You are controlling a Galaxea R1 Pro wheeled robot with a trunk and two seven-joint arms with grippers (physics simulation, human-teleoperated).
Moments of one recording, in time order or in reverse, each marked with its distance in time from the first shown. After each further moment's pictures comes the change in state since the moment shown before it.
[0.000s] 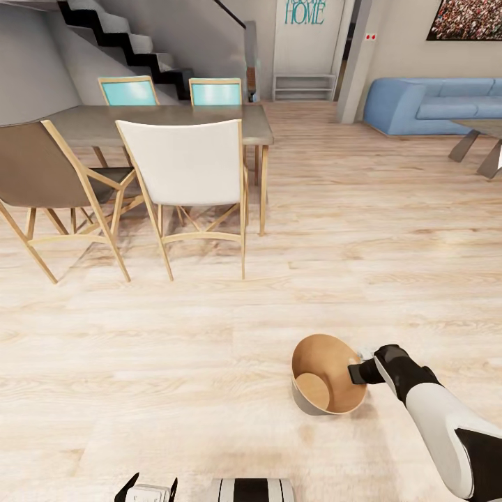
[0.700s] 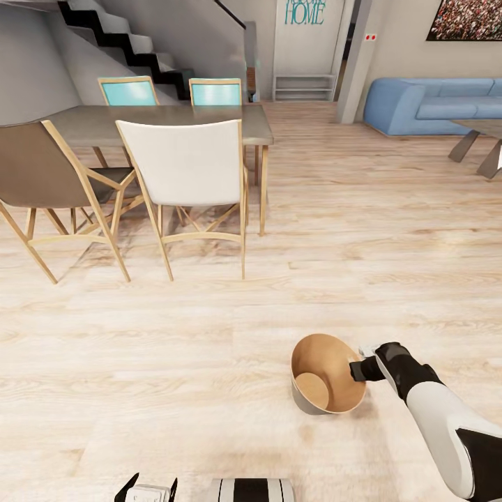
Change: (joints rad) left arm 0.001 0.000 0.000 0.000 0.000 0.000 0.000; right arm -0.001 -0.003 0.003 -0.022 0.013 -0.001 -0.002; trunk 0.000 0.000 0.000
